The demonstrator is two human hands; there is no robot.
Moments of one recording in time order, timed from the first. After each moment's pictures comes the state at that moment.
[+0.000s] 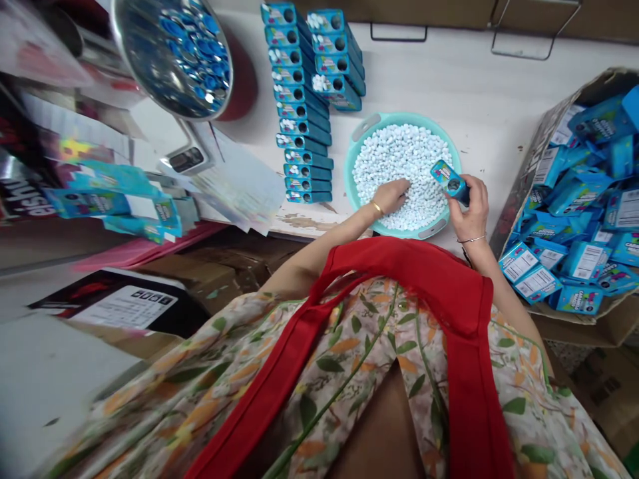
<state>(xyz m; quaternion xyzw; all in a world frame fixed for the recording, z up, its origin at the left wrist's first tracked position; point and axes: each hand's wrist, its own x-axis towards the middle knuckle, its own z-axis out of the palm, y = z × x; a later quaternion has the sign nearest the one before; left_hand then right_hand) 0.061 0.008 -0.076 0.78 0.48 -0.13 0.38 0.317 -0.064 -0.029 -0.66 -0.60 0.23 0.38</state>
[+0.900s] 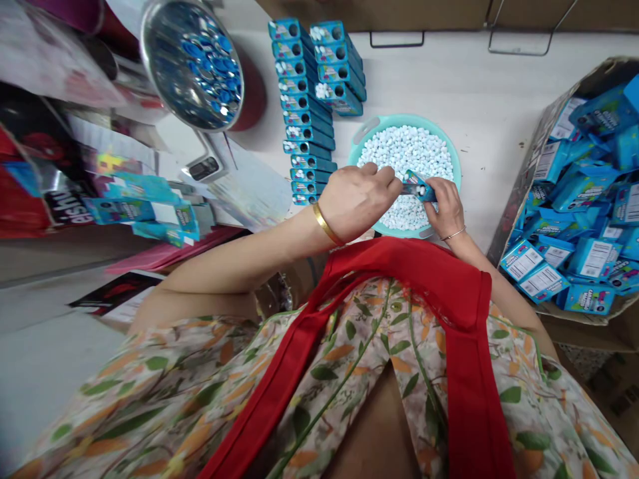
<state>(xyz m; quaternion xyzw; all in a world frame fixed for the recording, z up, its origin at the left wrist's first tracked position) 0.069 0.008 0.146 0.90 0.40 -0.09 0.18 0.278 -0.064 -0.056 -0.57 -0.70 0.24 0.34</state>
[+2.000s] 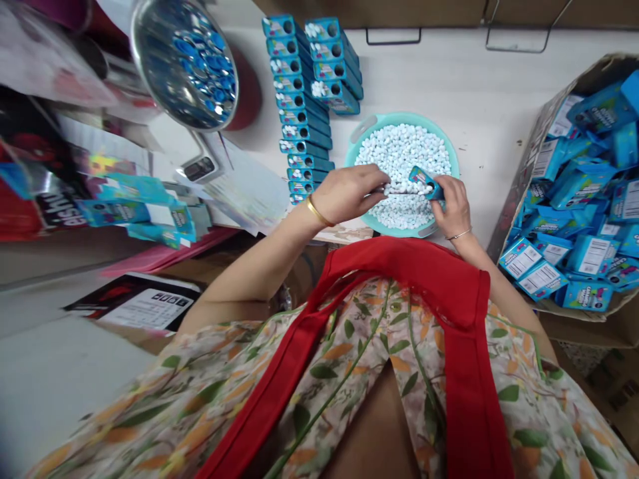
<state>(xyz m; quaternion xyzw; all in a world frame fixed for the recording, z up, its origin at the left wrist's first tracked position) 0.022 0.024 0.084 0.88 0.39 -0.04 0.28 0.295 -0.067 -0.049 -0.59 -0.68 0.24 0.35</state>
